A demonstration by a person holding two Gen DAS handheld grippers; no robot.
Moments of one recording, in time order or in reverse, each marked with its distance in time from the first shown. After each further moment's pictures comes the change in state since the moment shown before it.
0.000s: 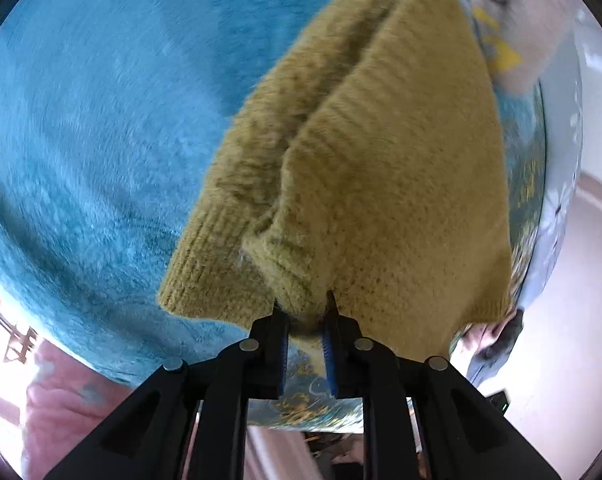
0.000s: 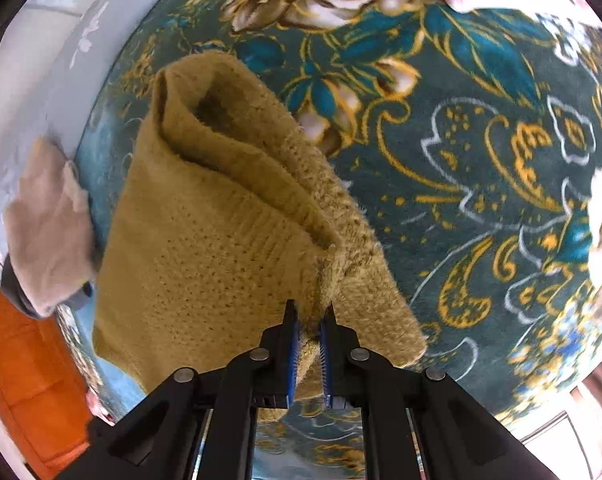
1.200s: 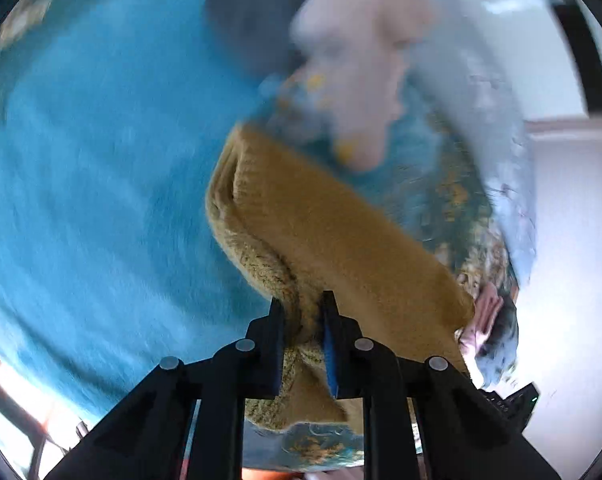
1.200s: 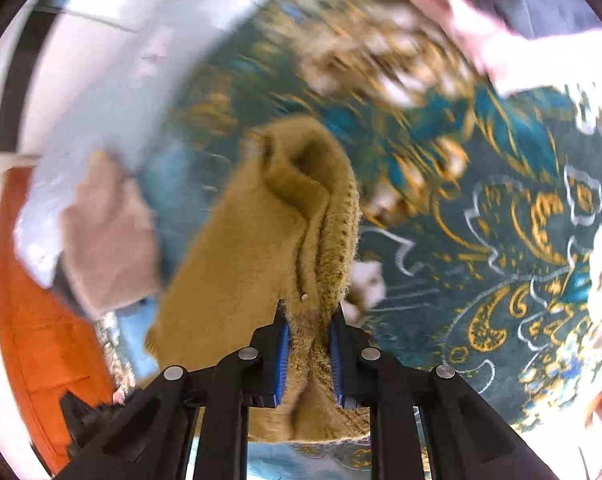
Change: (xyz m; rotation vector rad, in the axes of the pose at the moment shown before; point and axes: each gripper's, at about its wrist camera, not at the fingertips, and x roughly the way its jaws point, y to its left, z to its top) left arm -0.125 -0.073 0.017 0.397 -0.303 0.027; right arm -0.073 0.029 -0.039 -0.056 -0.158 0.160
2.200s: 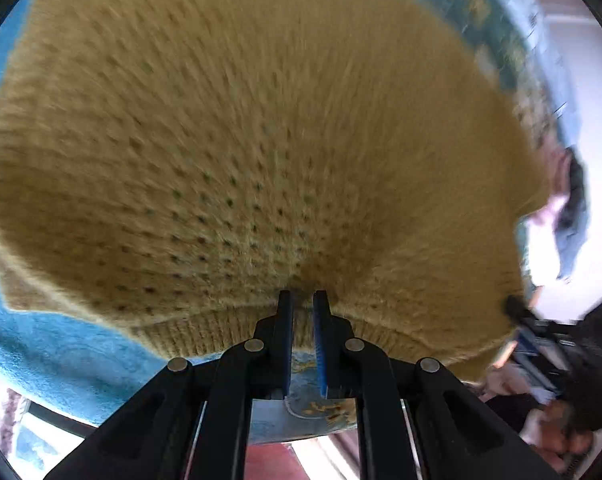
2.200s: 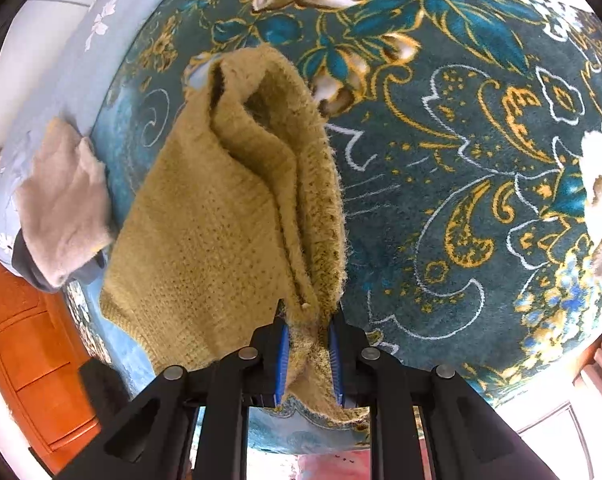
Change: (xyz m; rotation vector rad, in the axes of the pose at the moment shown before) left arm 0.238 -0.074 -0.085 0.169 0.391 0.140; right arm 0.068 -0.021 -0.007 0.089 0.181 -0.127
